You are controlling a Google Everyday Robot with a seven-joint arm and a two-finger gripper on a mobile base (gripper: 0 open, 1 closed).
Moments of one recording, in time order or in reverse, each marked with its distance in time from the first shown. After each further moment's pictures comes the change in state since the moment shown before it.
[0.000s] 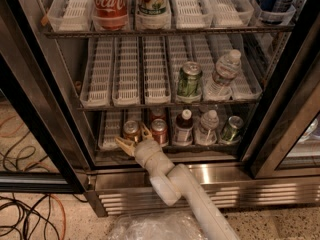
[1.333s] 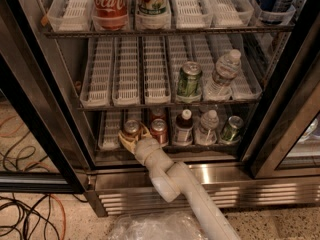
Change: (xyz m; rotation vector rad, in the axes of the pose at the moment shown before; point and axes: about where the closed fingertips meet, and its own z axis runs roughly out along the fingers) arm 0.006 -0.006 0.010 0.001 0.008 0.012
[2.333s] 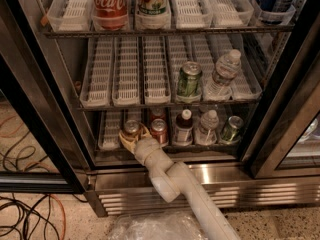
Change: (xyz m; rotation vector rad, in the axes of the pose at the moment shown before) arm -0.004 0.002 0.000 -0.002 -0.007 -0.005
